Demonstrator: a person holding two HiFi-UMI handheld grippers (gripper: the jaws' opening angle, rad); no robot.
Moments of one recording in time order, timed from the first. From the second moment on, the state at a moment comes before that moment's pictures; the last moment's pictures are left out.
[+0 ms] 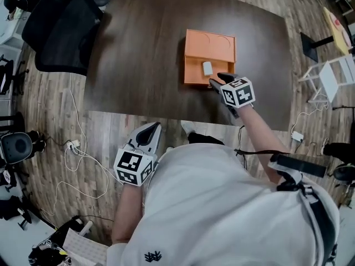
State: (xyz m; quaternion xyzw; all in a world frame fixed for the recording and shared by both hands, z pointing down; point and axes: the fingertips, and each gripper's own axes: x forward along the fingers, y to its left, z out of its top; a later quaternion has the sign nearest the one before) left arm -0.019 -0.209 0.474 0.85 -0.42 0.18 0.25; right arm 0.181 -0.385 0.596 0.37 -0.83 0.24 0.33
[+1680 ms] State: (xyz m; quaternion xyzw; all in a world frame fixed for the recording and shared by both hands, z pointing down) left arm -0.050 -0.255 0.501 0.78 -0.51 0.19 0.30; right arm 0.152 -0.466 0.724 0.29 -0.80 0.27 0.45
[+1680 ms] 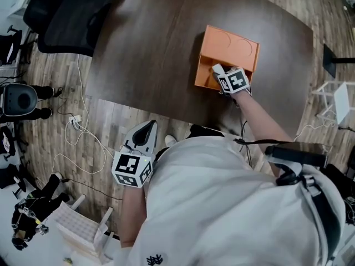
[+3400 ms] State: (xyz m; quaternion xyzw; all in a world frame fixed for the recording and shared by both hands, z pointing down) left arm -0.112 -0.092 0.475 0.83 -0.48 0.14 0.25; right arm 0.107 -0.294 0.577 0.33 -0.84 0.19 0.39
